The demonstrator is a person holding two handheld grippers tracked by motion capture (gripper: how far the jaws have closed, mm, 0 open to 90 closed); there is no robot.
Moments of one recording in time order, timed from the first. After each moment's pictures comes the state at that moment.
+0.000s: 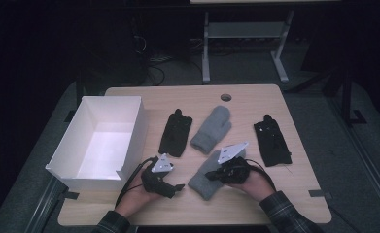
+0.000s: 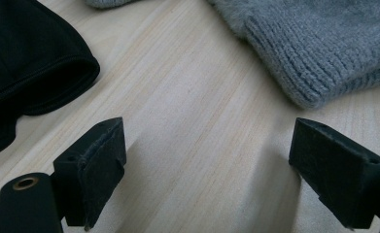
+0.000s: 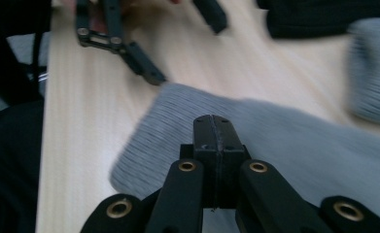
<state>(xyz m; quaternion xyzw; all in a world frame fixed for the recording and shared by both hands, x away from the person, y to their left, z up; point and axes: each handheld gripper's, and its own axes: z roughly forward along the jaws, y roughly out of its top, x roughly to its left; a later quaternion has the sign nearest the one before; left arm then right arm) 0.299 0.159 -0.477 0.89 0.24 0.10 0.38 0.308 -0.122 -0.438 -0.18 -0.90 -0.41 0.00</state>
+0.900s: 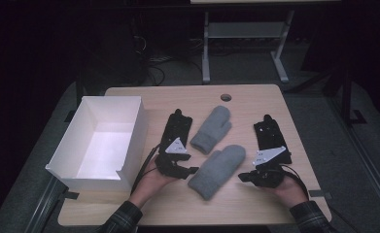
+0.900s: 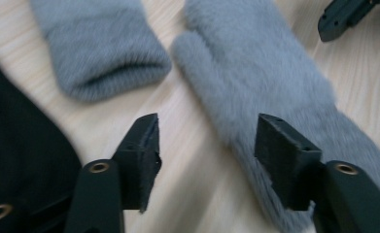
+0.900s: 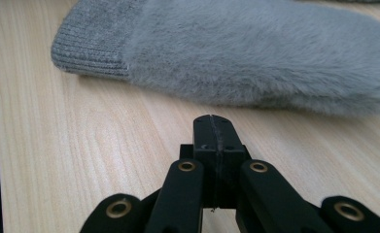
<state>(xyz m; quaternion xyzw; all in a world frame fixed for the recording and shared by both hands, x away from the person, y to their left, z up) 0.334 0.110 -0.439 0.89 0.23 0.07 0.40 0.297 -0.212 -0.453 -0.27 -0.89 -0.37 -0.03</state>
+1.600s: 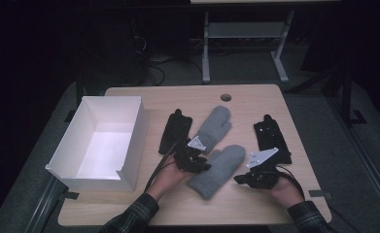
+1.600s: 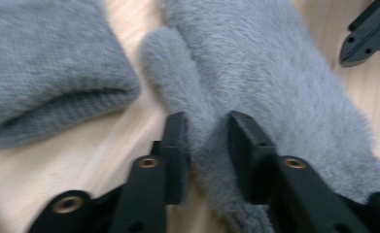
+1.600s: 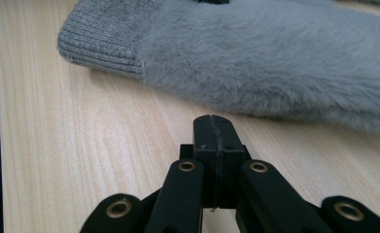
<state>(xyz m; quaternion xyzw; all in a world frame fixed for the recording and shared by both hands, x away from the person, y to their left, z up) 0.355 0.067 -0.460 0.90 0.23 0.01 0.36 0.296 -0.198 -0.456 -0.24 -0.90 -0.36 -0.02</state>
